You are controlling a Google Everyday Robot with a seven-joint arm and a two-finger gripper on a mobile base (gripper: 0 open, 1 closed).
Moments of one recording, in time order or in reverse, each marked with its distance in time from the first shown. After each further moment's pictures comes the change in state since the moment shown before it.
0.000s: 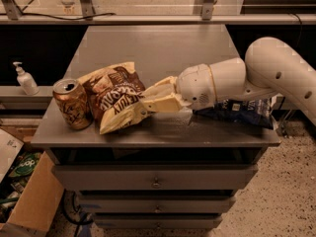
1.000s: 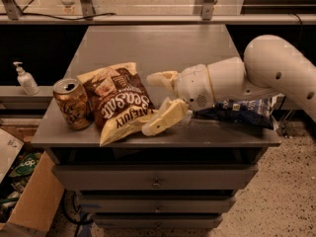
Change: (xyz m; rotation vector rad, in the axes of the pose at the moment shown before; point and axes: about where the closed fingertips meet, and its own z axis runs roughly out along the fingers) arm 0.002 0.002 0.003 0.043 0.064 -0.003
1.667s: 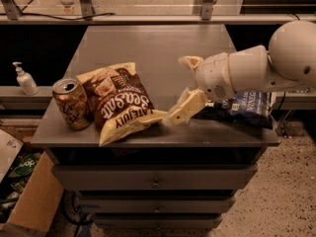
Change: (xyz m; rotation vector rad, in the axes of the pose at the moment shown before) arm 0.010 -0.032 -0.049 0.209 0.132 -0.009
